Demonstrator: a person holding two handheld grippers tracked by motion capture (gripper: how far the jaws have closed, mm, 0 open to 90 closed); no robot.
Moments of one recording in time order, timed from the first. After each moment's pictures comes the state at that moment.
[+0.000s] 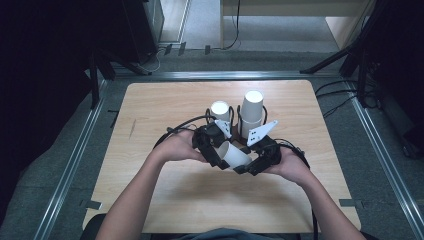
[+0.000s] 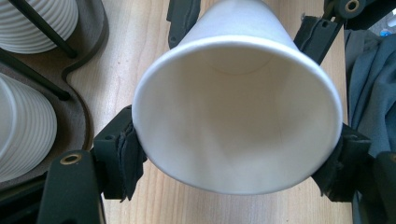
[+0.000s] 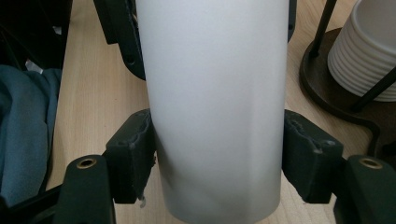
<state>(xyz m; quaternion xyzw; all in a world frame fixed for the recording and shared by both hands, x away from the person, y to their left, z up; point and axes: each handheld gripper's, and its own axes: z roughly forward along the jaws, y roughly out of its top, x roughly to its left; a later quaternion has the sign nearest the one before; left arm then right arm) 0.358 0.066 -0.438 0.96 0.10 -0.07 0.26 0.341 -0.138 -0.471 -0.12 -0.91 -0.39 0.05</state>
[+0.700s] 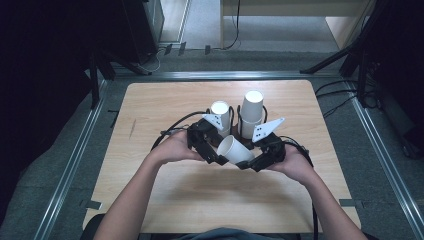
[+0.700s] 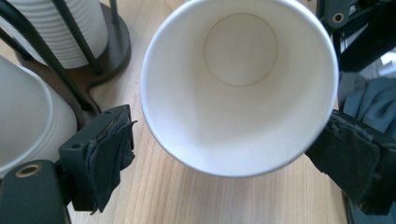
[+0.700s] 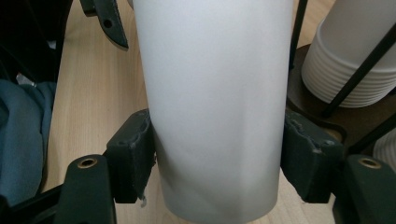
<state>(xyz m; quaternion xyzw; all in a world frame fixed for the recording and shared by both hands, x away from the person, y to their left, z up) 0.360 0.088 -0.432 0.93 0.15 -0.06 0.34 0.345 -0.150 -0.462 -0.13 -0.90 -0.42 0.03</state>
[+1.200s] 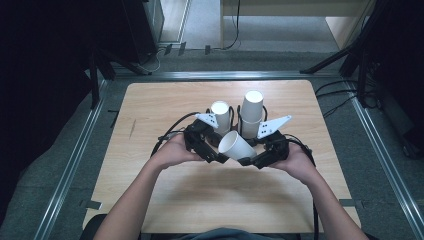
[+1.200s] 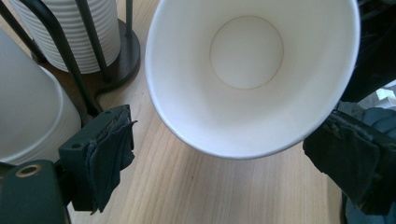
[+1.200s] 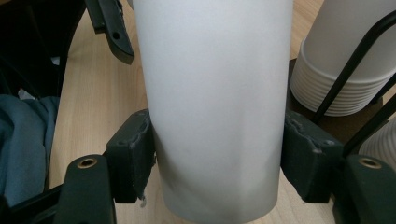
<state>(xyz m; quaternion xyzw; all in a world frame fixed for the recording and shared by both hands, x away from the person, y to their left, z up) 0.355 0.096 -0.439 0.90 0.19 -0.06 0.38 0.347 -0.158 -0.457 -0.14 -0.89 -0.44 0.03</state>
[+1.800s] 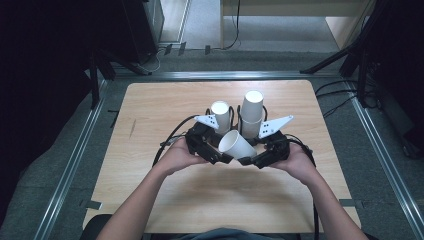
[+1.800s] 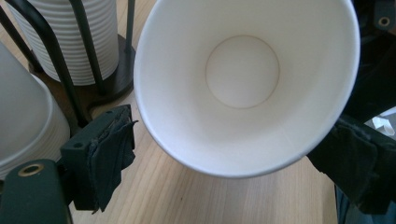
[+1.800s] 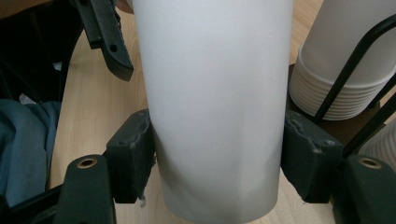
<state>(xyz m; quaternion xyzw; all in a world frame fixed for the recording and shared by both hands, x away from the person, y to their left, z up) 0.348 0.092 -0.443 0.88 0.22 -0.06 0.43 0.346 -0.160 -0.456 -0.14 -0.88 -0.45 0.03</state>
